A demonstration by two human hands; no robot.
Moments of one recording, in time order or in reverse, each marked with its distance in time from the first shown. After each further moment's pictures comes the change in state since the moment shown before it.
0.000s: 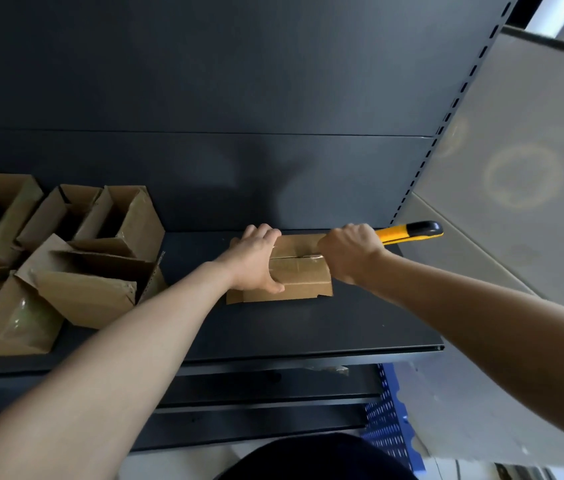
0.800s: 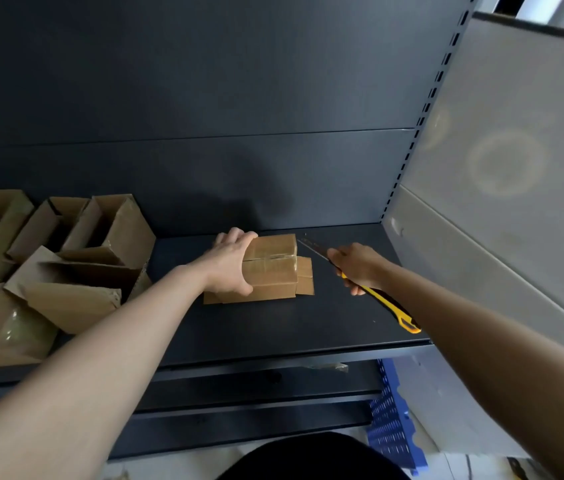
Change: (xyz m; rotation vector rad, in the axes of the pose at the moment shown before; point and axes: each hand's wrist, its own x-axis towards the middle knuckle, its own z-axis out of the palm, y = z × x) left_hand -0.002 -0.011 0.000 -0.067 -0.132 -0.133; right_hand -0.011 0.031 0.062 1.142 -0.284 0.306
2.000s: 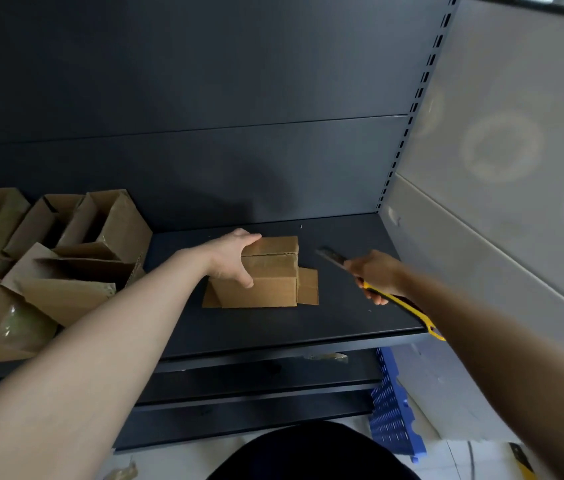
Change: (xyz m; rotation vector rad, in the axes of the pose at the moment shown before) left_hand 0.011 0.010 -0.005 -0.050 -0.186 -0.059; right_hand -0.005 0.058 0.003 0.265 -0.095 0.083
